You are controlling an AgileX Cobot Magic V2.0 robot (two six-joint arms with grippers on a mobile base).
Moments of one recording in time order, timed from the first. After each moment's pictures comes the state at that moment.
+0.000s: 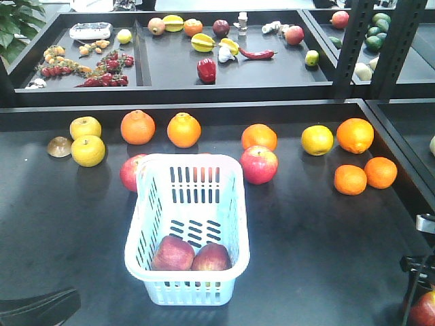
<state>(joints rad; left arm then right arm) -0.39 0.49 -0.19 1.76 -0.32 -1.94 -0.37 1.97 -1.01 0.05 0.94 -0.24</state>
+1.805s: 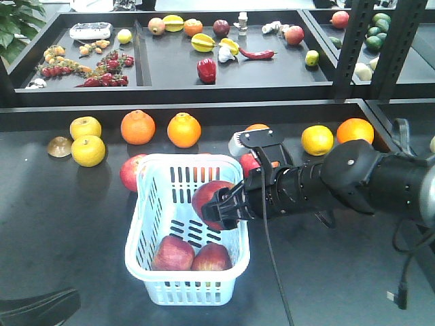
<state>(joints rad) -0.39 0.49 -0.19 1.76 -0.32 -1.94 0.47 1.67 -1.02 0.89 0.44 -0.78</state>
